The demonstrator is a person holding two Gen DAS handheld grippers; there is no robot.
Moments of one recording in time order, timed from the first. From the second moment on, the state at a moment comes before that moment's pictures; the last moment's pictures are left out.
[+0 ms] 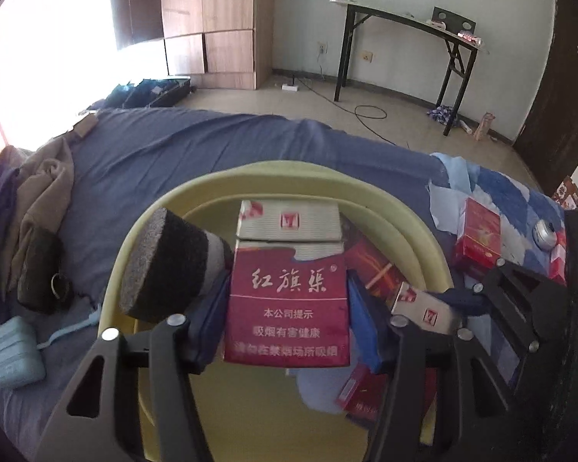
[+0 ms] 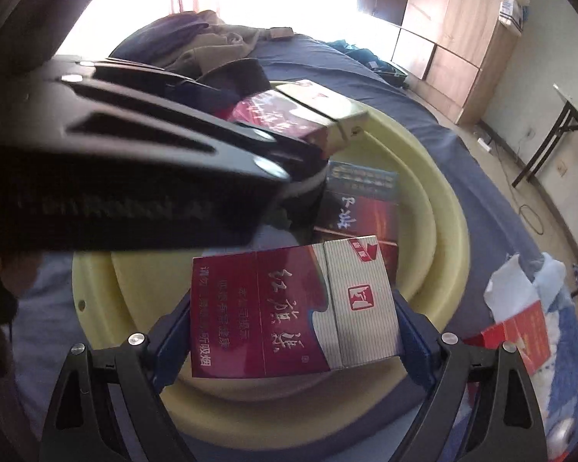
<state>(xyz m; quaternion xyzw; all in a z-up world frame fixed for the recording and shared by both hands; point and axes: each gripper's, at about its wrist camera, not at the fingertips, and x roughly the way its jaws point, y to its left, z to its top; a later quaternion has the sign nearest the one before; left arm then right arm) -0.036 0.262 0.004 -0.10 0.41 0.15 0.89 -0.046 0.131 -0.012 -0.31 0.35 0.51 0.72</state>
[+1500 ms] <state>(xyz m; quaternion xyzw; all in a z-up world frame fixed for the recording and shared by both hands) 0.095 0.067 -0.049 0.04 0.42 0.06 0.90 0.124 -0.188 -0.016 0.01 0.45 0.17 0.88</state>
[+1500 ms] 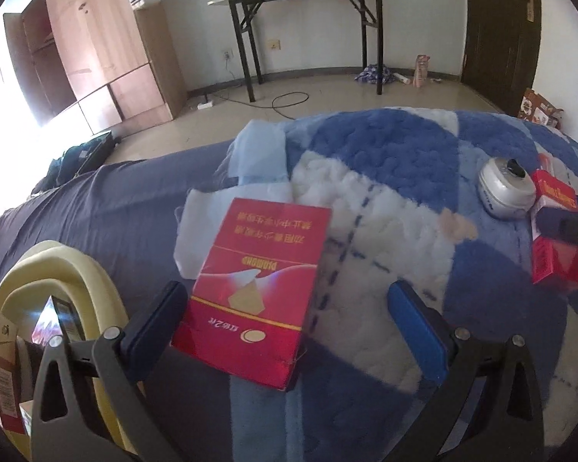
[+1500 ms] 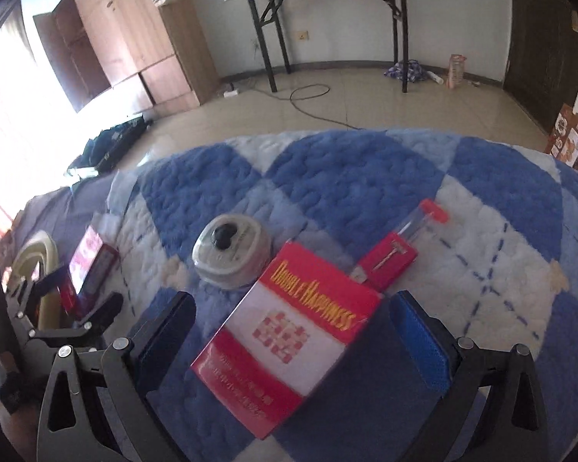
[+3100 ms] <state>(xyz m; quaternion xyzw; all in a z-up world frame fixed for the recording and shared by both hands) -0.080 0.170 0.107 0.01 0.31 0.18 0.93 0.035 -0.171 0.080 -0.08 0.38 0.36 0.85</state>
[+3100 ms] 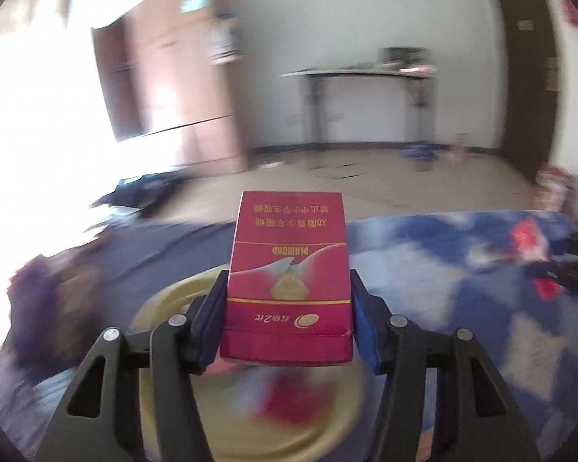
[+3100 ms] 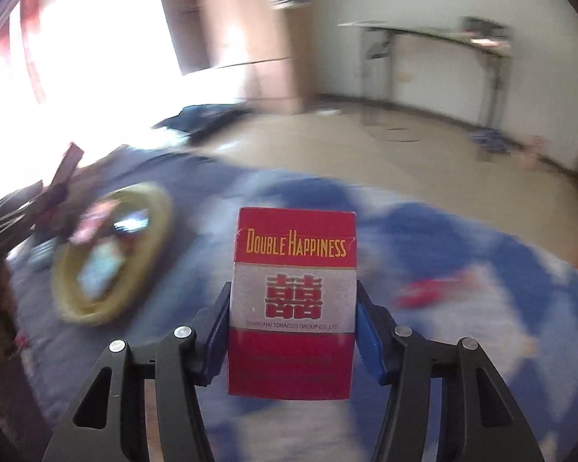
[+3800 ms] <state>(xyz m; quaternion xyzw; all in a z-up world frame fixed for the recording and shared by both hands) -0.100 0.289 0.014 -0.08 0.44 0.15 0.88 0.030 0.154 0.043 -0.20 0.46 0.46 0.74</state>
